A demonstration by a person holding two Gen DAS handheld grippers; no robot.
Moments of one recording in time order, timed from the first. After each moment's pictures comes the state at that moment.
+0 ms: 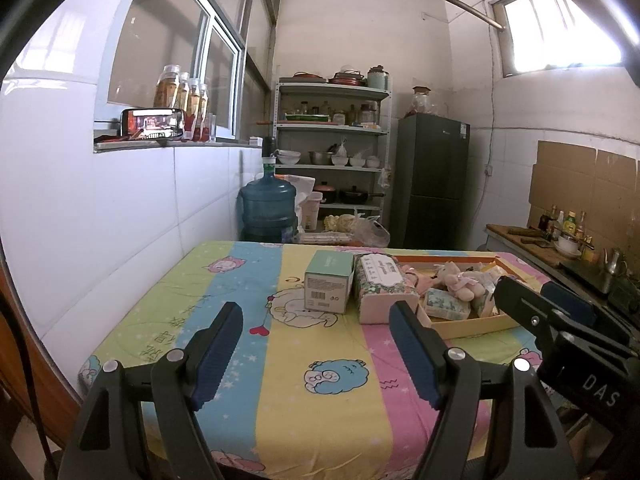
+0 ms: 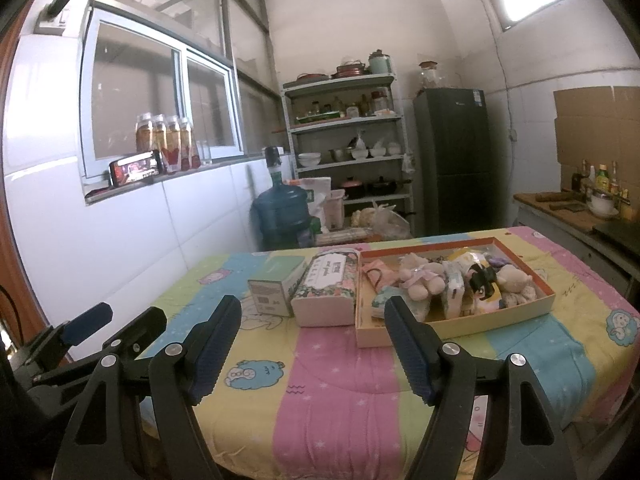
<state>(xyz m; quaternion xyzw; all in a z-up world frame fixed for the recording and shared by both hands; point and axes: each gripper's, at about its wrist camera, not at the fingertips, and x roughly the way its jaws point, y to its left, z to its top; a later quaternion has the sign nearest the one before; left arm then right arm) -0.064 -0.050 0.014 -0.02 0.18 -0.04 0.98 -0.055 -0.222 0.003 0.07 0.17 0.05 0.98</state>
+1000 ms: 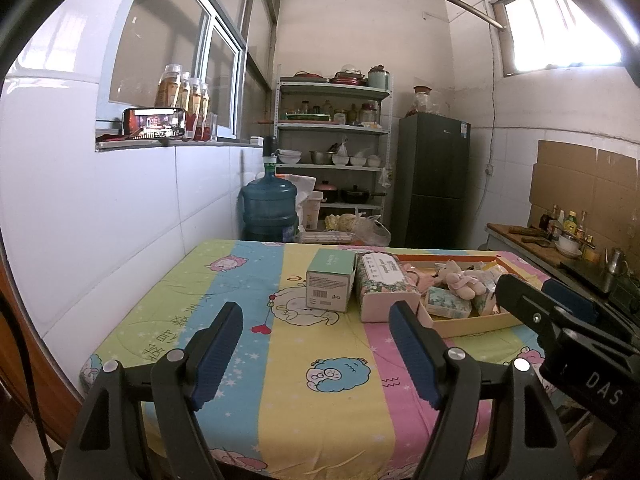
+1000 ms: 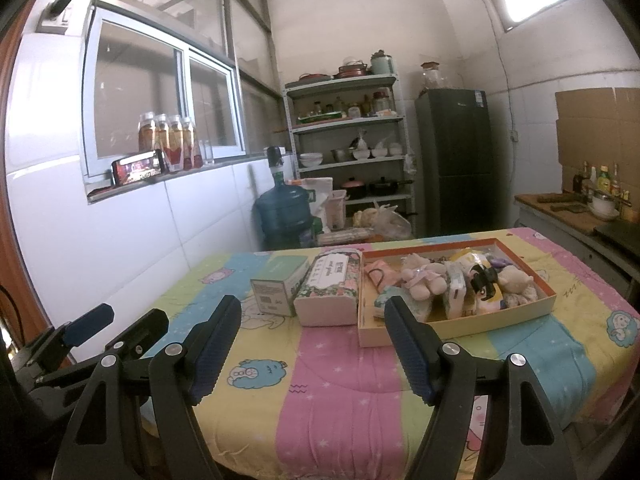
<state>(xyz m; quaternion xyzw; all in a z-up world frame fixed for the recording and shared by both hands) -0.066 -0.049 0.012 -0.02 0.18 -0.04 0.98 -0.055 -0.221 0.004 0.07 0.17 0.05 0.98</state>
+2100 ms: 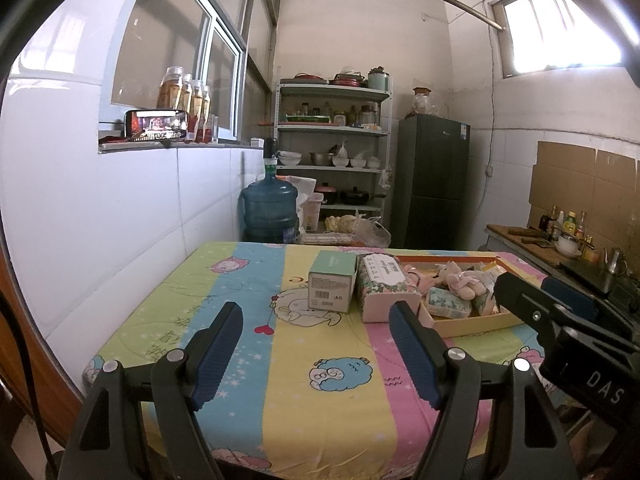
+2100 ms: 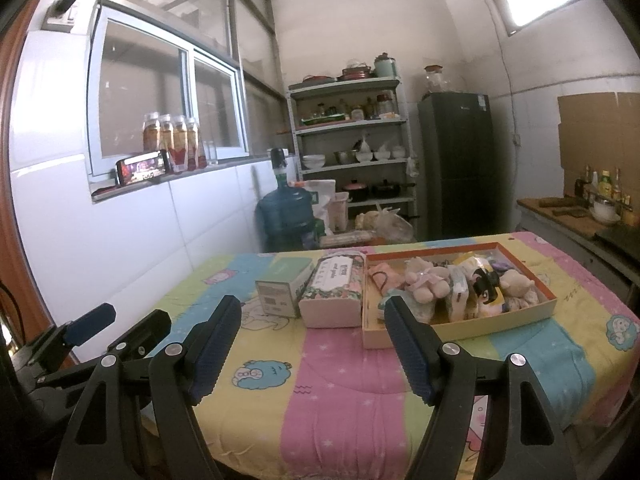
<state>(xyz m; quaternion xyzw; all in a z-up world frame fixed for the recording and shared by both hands) -0.067 -0.048 0.012 -0.02 0.18 -0.04 0.98 -0.056 -0.218 0.003 0.07 0.17 0.05 0.98</state>
